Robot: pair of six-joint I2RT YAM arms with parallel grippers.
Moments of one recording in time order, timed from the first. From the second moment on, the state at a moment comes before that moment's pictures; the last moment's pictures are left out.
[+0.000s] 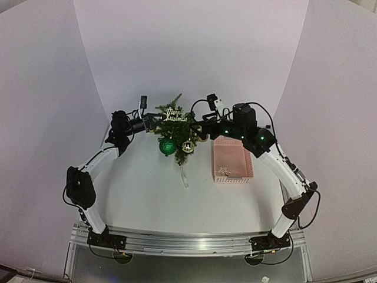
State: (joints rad) left arm -0.38 1.79 1.52 0.46 0.85 -0.74; right arm 0.69 1.73 2.03 -0.53 -0.30 0.21
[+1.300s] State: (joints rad) left arm -0.40 1.84 1.45 0.59 0.84 -0.78; right arm 0.69 1.73 2.02 -0.52 -0.36 0.23
